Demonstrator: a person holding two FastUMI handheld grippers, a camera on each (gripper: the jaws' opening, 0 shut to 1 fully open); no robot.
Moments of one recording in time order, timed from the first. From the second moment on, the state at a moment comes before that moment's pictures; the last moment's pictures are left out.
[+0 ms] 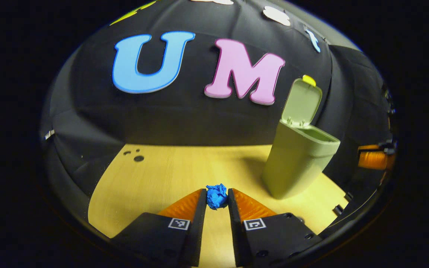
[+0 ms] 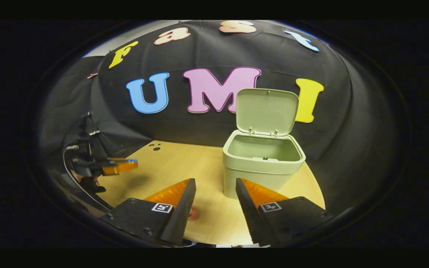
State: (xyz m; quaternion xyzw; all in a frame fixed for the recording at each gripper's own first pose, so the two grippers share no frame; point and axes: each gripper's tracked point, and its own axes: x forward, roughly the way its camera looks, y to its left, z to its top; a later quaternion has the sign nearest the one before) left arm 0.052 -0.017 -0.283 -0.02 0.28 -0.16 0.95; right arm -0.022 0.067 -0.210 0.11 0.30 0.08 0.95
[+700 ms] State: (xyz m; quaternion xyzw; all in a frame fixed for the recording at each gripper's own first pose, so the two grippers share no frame) left arm 0.129 -0.182 -0.157 -0.04 0.15 -0.32 0.93; right arm -0.049 0.075 -0.235 0.12 0.33 0.08 0.93
